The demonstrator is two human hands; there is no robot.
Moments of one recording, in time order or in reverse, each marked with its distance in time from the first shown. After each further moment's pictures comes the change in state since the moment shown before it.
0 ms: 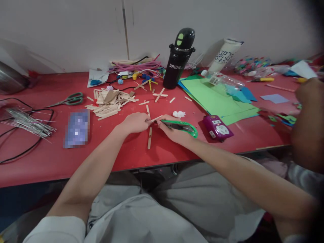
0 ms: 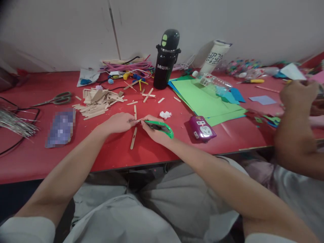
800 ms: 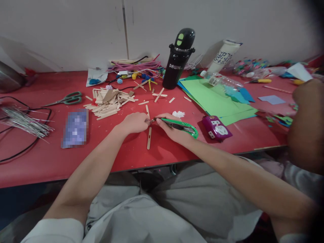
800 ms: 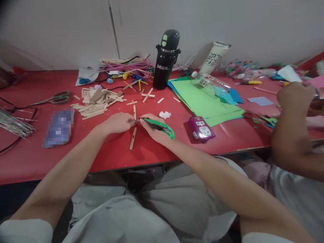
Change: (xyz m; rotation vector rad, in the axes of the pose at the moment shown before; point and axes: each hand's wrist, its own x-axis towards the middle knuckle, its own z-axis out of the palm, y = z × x) left_hand -0.002 0.004 -0.003 -0.001 0.002 -0.003; right_hand 0.000 -0.005 -0.004 0.013 0.061 0.026
